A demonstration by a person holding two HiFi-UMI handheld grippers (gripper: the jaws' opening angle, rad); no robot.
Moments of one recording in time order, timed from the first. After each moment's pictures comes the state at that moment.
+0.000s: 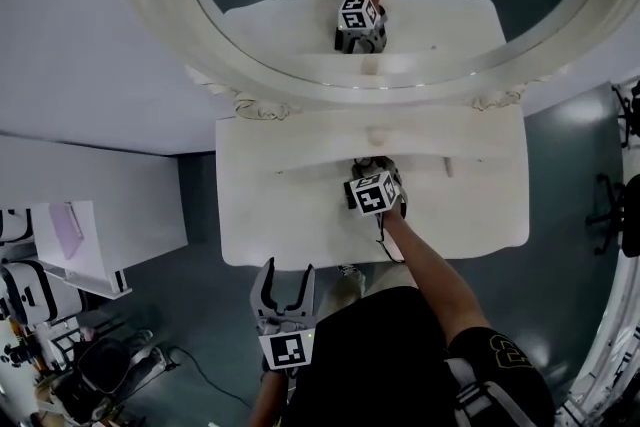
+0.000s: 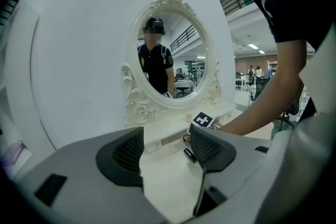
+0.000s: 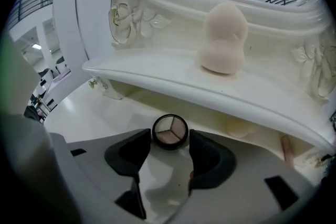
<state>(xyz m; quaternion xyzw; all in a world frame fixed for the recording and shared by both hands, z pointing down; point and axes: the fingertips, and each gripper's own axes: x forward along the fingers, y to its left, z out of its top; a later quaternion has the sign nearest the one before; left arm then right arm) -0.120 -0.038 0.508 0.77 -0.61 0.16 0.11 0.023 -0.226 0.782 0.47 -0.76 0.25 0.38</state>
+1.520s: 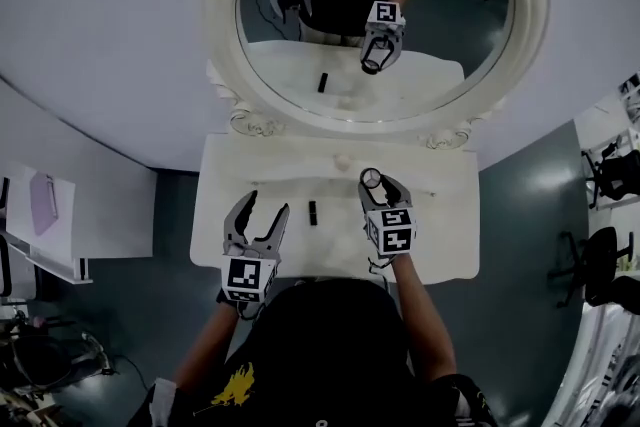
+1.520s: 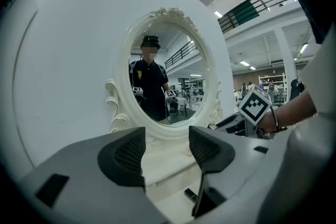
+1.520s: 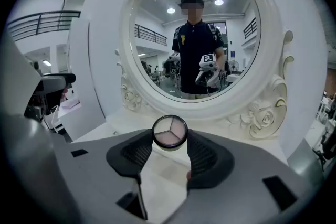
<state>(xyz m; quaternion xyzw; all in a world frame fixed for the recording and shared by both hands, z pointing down) -0.085 -0.114 0.456 0.83 -0.55 0.12 0.03 0.123 -0.187 0.560 0.51 -0.81 0.17 0.22</state>
